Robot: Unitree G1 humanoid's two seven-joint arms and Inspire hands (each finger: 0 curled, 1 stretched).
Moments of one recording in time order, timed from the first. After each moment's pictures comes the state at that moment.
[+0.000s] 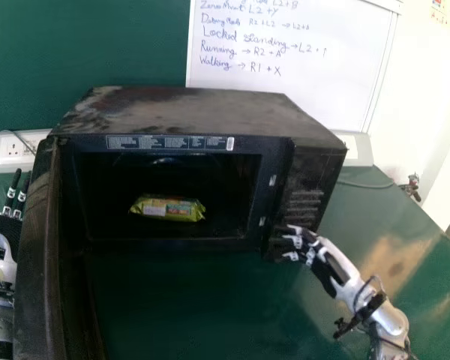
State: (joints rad) left arm -0.42 0.30 0.76 0.83 -0.87 -0.04 -1.06; right arm -0.41 -0.55 -0.16 0.72 0.30 -0.48 0.87
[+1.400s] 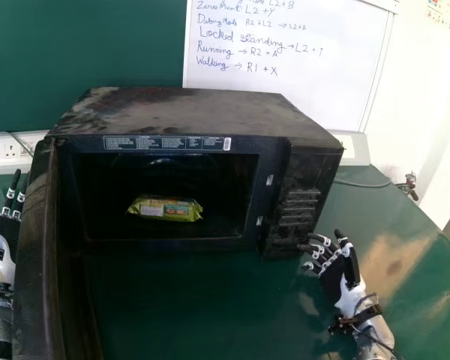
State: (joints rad) left arm -0.42 0.31 0.76 0.84 -0.88 -0.04 -1.07; right arm -0.57 -0.45 -0.42 1.18 0.36 -0.37 0.87
